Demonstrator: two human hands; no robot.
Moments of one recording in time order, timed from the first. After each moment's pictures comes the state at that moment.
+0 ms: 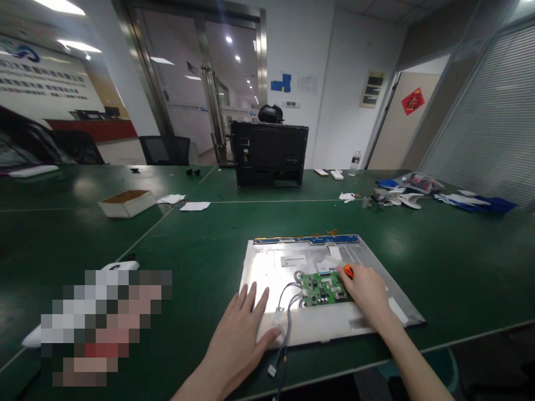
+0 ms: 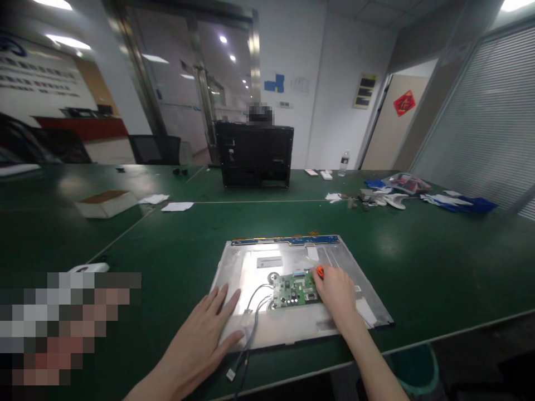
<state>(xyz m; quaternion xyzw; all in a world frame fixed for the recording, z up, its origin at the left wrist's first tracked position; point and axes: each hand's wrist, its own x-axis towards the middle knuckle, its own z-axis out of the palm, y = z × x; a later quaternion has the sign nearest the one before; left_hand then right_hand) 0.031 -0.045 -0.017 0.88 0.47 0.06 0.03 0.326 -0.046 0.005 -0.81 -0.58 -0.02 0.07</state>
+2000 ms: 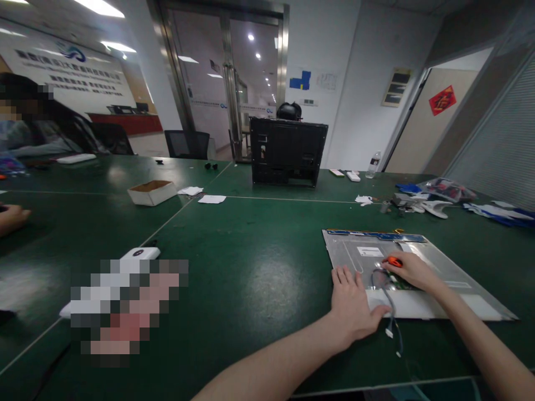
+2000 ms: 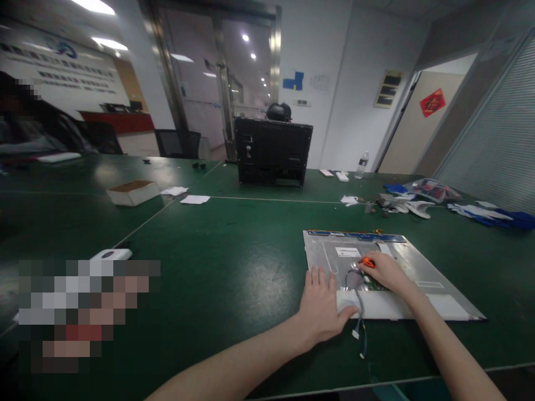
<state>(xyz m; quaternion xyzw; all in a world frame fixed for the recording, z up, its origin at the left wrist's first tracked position) 0.231 -0.023 -0.028 0.89 0.41 0.11 0.14 0.468 0.011 -0.004 -0.67 -0.74 0.05 0.09</state>
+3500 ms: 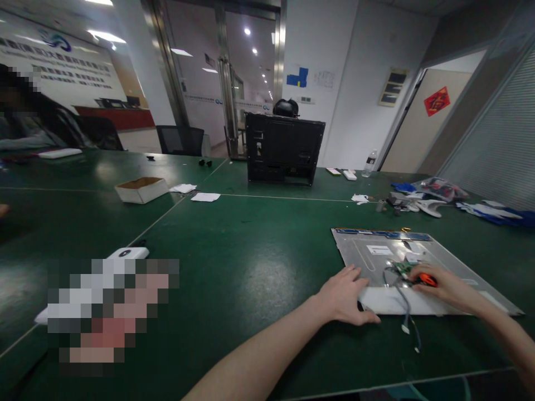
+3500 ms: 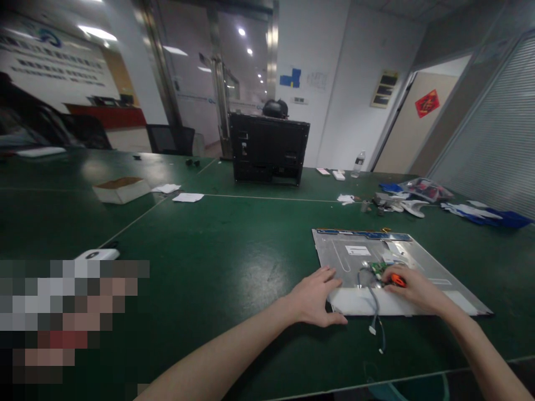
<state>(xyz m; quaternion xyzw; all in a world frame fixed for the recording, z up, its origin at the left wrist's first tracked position) 0.215 0.019 -0.039 0.95 0.19 0.16 0.19 0.517 -0.040 0.009 -0.67 -0.71 0.16 0.10</state>
